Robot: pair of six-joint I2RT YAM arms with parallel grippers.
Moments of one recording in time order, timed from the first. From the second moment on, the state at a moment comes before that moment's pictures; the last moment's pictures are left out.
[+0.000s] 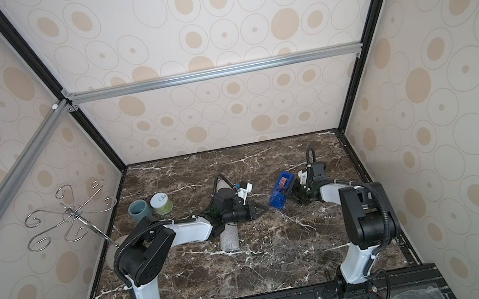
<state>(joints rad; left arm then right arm) -0.75 1.94 1.01 0.49 0.56 -0.88 0.02 1.72 0.86 -0.08 -0.60 0.78</state>
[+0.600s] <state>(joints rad) -0.77 1.96 1.00 0.50 0.54 -0.89 0.03 1.68 0.84 -0.10 -0.56 0.78</state>
